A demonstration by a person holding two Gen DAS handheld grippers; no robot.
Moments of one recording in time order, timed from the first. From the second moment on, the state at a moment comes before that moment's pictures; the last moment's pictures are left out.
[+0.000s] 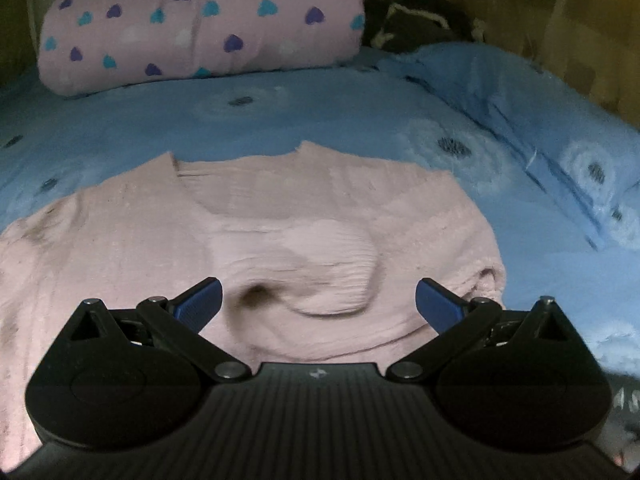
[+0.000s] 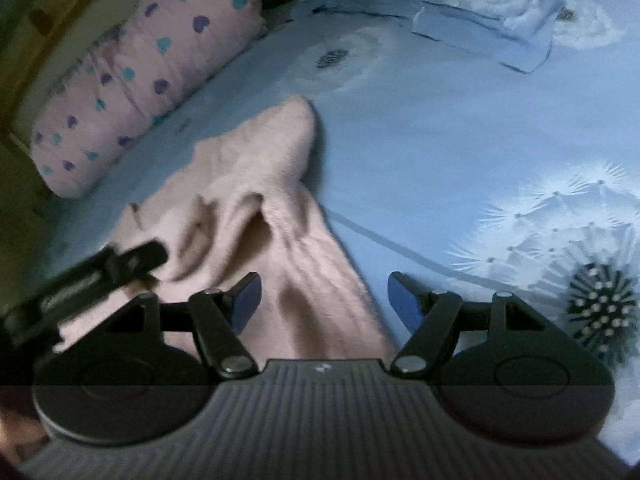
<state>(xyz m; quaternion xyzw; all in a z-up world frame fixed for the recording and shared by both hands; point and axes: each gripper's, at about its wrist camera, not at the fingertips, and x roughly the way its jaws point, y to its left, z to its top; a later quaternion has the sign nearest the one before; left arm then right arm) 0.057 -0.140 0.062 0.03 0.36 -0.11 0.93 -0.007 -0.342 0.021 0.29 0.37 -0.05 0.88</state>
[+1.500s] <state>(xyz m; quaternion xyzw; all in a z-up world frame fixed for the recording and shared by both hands) 0.078 -0.009 0.066 -0.07 0.35 -0.03 0.93 0.001 -0.343 0.021 0.30 0.36 -0.06 0.88</state>
